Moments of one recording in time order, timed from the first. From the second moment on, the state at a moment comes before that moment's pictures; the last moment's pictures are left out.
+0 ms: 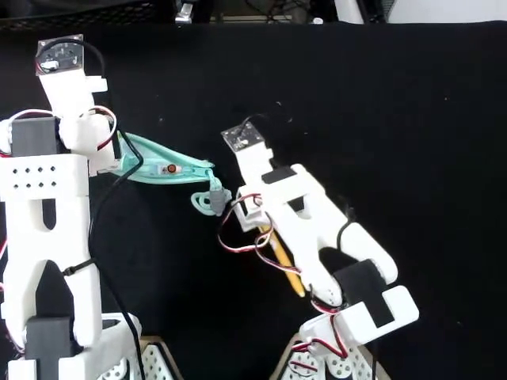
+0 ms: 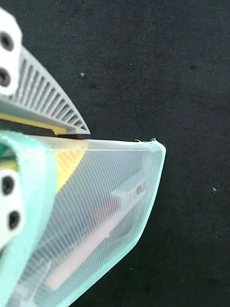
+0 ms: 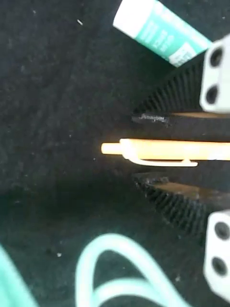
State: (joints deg) left arm -9.1 -12.5 0.6 92.0 5.6; right arm -22.0 2.2 38.5 48.9 3.9
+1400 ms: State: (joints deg) left arm -9.2 -12.6 3.0 88.9 5.6; right arm -19.1 -41.0 46.4 60.7 12.9
